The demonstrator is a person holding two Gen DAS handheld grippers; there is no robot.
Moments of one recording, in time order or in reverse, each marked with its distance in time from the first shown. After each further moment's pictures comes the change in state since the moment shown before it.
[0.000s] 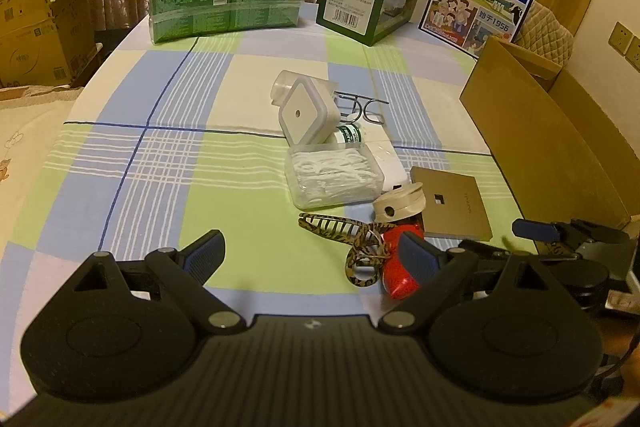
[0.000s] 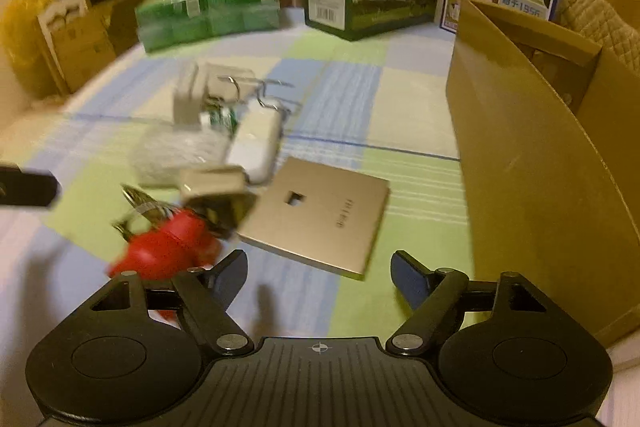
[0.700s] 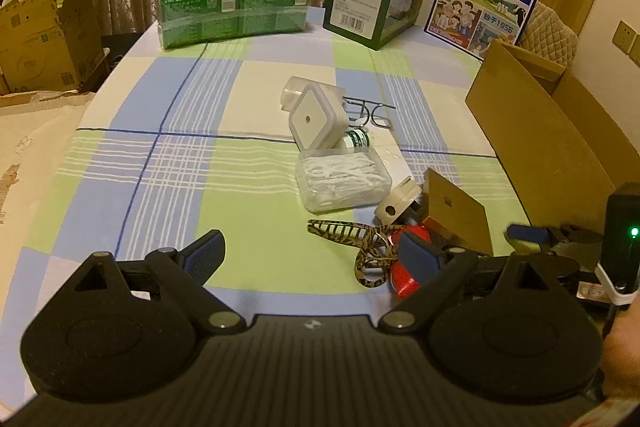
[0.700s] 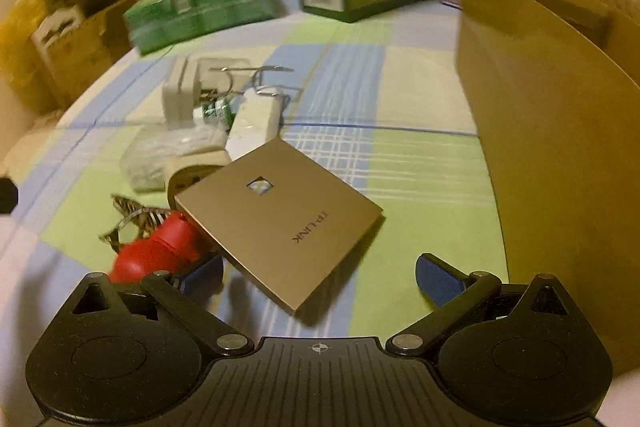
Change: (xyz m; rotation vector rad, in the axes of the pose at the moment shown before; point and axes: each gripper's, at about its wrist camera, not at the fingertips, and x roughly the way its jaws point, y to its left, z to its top) left arm -0.008 0.002 0.003 0.013 -0.003 0.021; right arm 0.028 -0.006 -0.002 0.018 0.030 0.048
